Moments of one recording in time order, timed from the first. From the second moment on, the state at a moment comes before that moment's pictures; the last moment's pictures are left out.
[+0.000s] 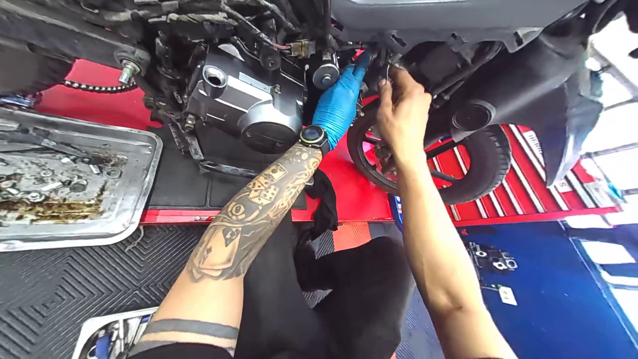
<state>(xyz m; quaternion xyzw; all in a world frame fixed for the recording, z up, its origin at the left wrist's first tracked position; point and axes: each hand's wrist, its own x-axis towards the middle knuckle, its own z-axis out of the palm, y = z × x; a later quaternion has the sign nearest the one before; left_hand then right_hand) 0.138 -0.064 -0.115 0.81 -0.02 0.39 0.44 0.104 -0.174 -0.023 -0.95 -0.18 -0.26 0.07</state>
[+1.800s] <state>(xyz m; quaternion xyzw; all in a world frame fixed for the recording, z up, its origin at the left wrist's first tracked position) 0.161 -0.066 -0.129 0.78 -0.06 0.47 0.42 0.159 -0.160 -0.111 -0.82 -0.26 -0.37 0.35</state>
